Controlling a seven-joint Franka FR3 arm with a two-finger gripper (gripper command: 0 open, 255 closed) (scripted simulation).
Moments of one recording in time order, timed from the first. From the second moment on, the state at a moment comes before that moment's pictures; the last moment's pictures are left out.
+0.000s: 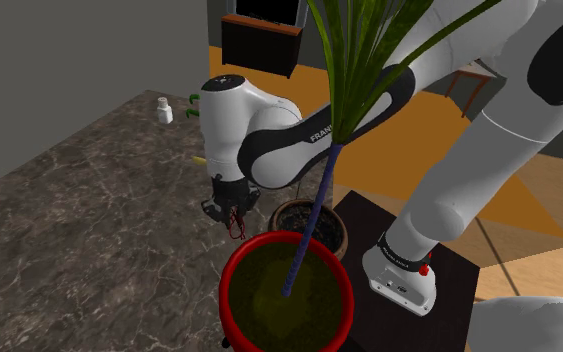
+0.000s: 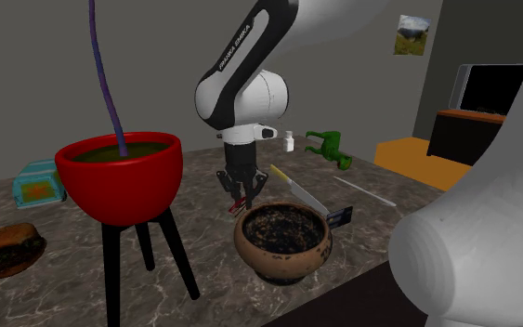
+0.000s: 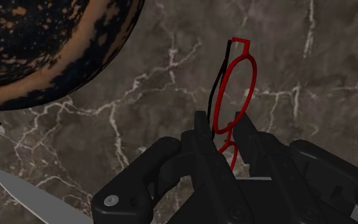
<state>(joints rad) 0.04 -0.07 0.67 -2.35 0.07 2.23 1.02</state>
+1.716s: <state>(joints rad) 0.05 -0.24 0.62 -2.14 0.16 1.87 0.95</state>
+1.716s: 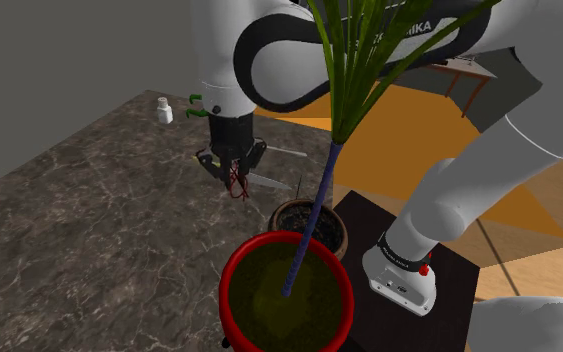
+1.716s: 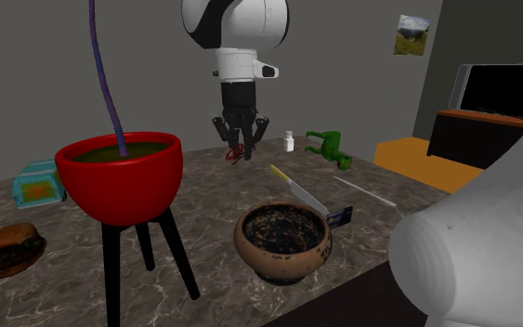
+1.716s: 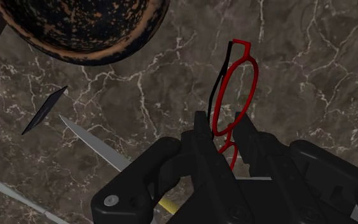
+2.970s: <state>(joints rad) 0.25 -0.87 0.48 -2.64 0.37 1.75 0.84</state>
